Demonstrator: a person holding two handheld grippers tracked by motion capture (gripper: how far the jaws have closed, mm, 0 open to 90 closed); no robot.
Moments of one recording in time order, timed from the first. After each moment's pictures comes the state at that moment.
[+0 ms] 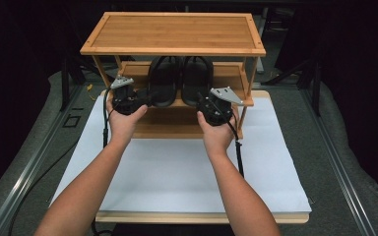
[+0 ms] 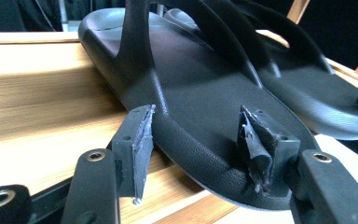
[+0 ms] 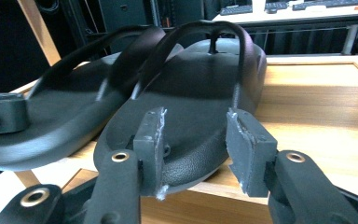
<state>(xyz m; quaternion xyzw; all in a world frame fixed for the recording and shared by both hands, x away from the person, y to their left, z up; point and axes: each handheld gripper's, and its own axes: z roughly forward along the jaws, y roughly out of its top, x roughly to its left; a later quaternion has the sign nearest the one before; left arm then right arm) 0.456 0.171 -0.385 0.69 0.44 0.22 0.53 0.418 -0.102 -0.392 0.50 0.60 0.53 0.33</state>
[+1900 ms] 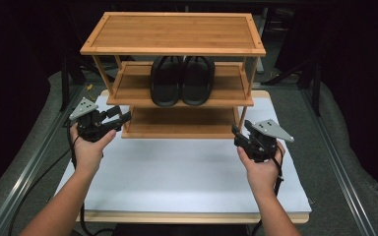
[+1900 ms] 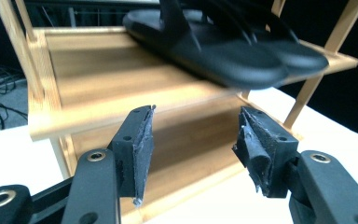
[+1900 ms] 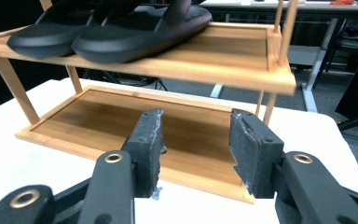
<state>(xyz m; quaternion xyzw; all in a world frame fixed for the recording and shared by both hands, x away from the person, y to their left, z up) 0.371 0.248 -0.401 0.69 0.41 0.24 0.55 0.316 -0.198 -0.403 0.49 0.64 0.49 0.34</state>
